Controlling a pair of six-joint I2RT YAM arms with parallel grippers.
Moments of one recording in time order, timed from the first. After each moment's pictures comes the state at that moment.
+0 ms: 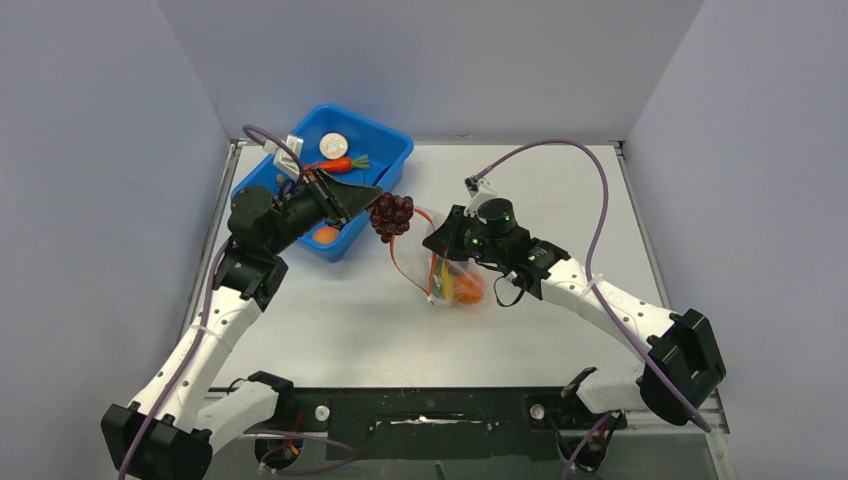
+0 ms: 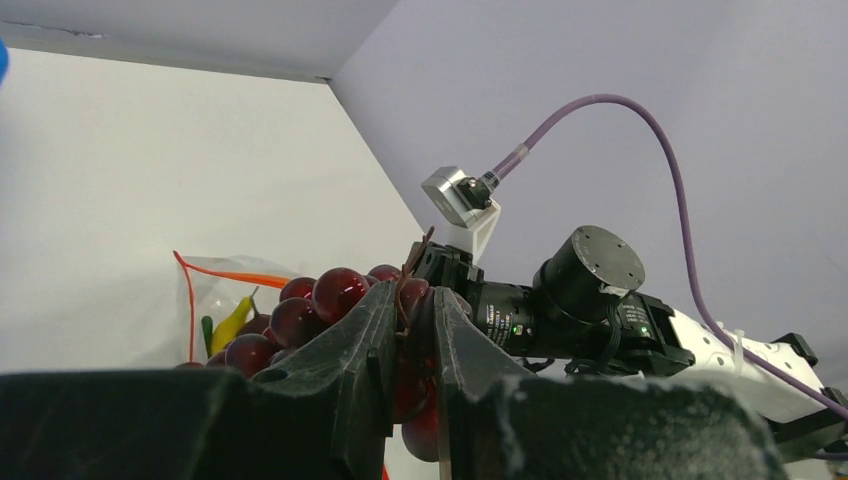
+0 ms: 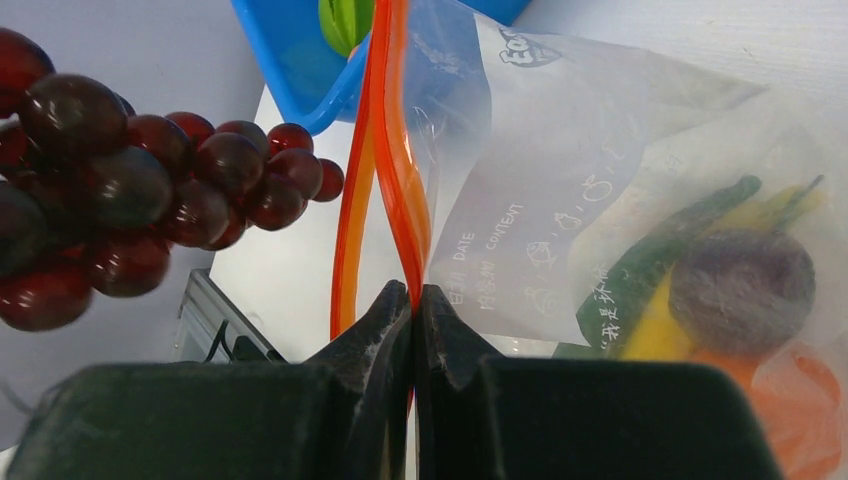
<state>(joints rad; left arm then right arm) -0.33 1.01 0.97 0.12 0.47 -0.84 0.69 1.32 0.97 -0.08 -0.14 0.71</state>
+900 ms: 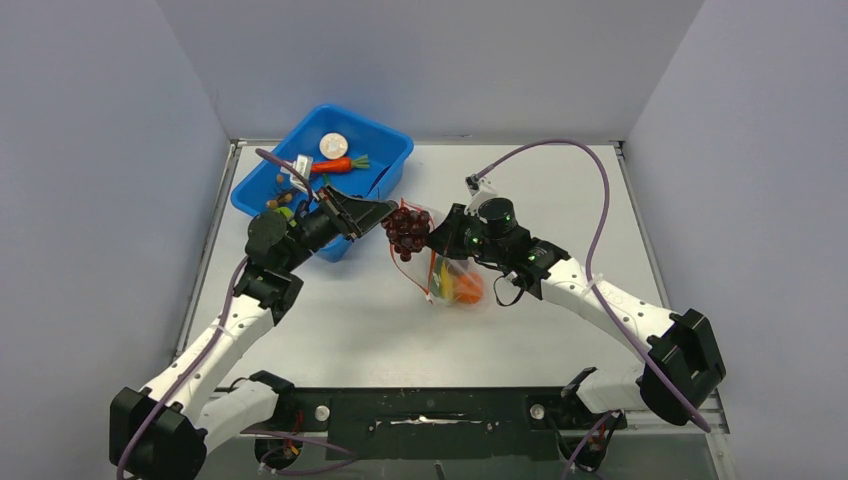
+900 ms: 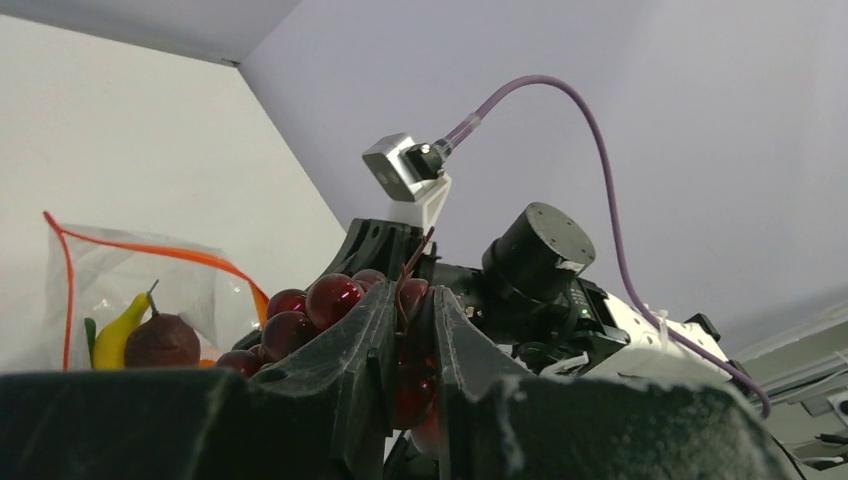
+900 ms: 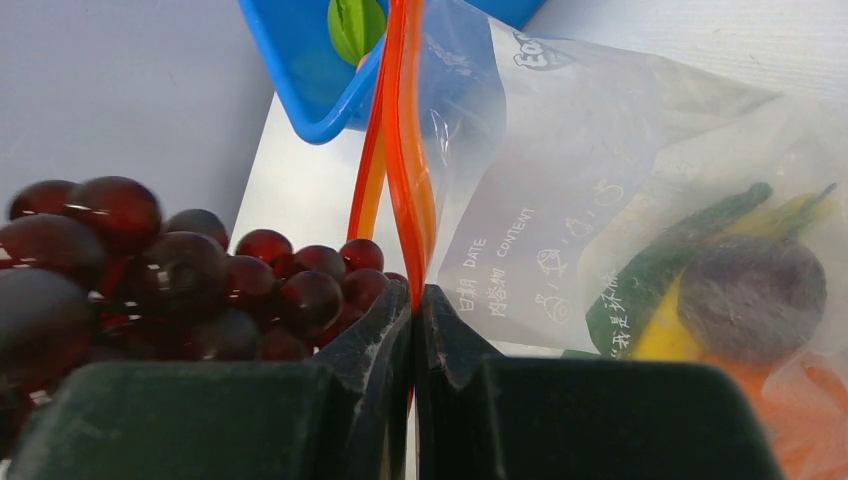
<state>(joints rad) -0.41 1.01 0.77 0.48 0.48 -1.06 0.69 1.32 0.97 -0.06 -0.14 0.72</state>
